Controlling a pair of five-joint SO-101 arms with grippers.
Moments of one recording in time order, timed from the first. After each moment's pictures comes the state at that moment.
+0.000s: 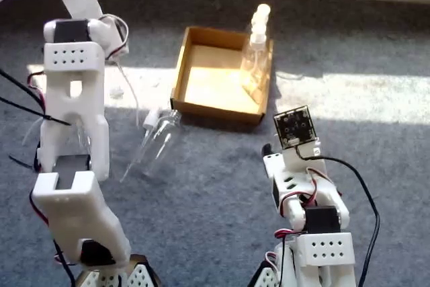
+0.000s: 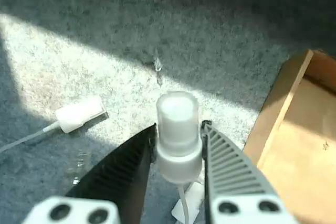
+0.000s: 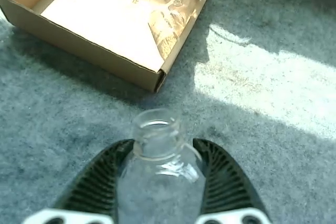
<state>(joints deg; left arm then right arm) -10.5 18.9 -33.6 76.5 20.4 -6.9 -76.4 75.5 44.6 18.0</state>
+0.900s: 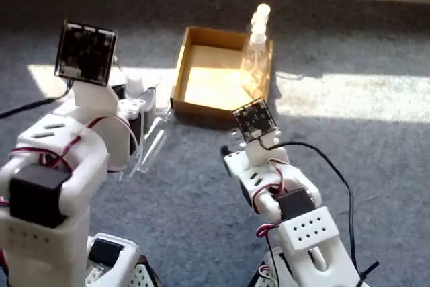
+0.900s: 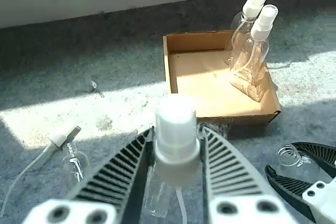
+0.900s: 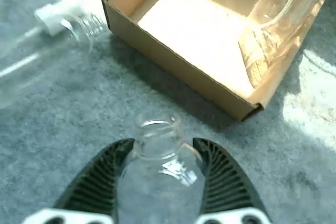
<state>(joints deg) 7.9 -52.4 14.5 80.0 5.3 -27.3 -61.0 69.7 35.2 8.7</state>
